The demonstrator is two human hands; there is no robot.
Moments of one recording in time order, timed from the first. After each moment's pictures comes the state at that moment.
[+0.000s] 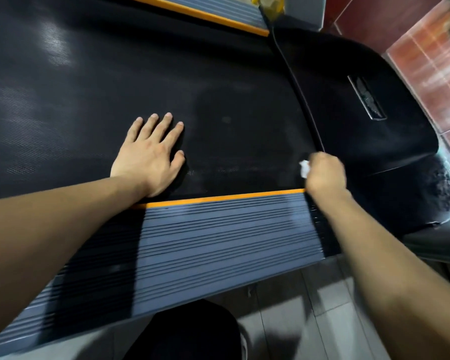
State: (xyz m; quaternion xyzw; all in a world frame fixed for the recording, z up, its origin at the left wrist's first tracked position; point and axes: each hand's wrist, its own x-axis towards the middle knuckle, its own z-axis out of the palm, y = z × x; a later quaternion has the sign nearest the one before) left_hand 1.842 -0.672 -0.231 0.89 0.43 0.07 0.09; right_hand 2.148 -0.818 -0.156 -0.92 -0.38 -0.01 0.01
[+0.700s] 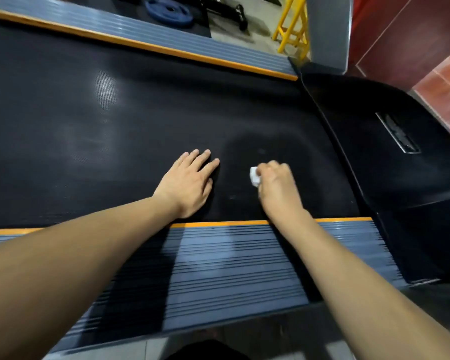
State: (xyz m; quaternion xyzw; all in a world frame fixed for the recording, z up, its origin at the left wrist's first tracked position) left_hand 1.815 -0.665 -0.226 0.92 0.38 0.05 0.09; right_hand 2.013 -0.751 -0.185 -0.77 -0.62 -0.04 0.13
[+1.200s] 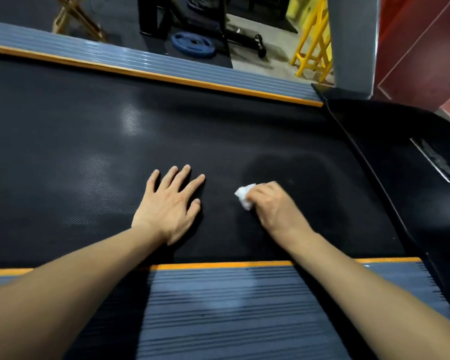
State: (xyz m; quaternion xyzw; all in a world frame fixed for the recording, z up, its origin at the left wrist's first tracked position) left_hand 1.739 -0.631 -0.235 0.87 0.49 0.06 0.07; right_hand 1.992 -0.704 -0.202 -0.59 -0.79 0.01 0.17
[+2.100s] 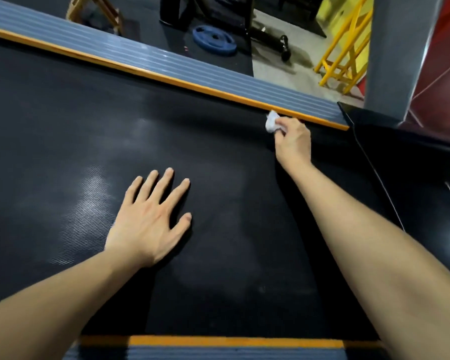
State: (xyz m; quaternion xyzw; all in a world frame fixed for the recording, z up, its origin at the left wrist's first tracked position) left_hand 1.741 -0.591 -0.237 0.83 0.55 0.06 0.06; right_hand 2.063 -0.472 -0.168 -0.76 -0.57 0.01 0.31
